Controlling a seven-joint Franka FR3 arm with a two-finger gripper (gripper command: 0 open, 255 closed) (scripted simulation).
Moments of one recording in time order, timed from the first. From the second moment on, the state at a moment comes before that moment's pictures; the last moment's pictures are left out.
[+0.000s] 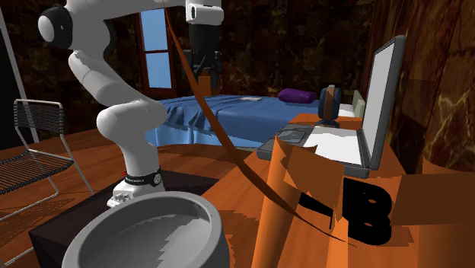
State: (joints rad) arm -0.01 -0.82 -0.06 -2.35 0.02 1.46 0.10
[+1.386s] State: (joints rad) arm -0.03 -0.19 -0.27 -2.02 -0.03 1.81 -0.18
